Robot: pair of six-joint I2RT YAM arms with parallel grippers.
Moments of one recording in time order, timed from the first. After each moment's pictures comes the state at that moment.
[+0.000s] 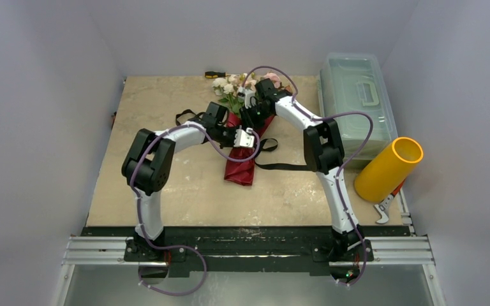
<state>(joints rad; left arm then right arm) -0.44 1.99 1.30 -0.27 0.61 1.25 0.45 2.45 2.11 -0.74 -0.58 -0.06</state>
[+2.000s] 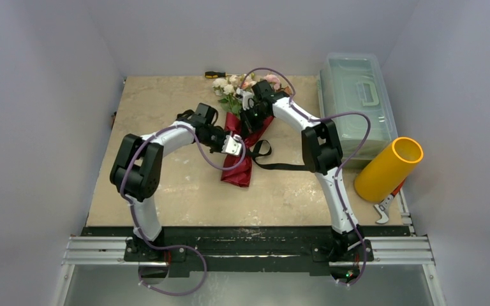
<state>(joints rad) -0.40 1.88 1.24 -0.46 0.77 1.43 0.46 2.46 2.11 -0.75 -0.53 -0.03</state>
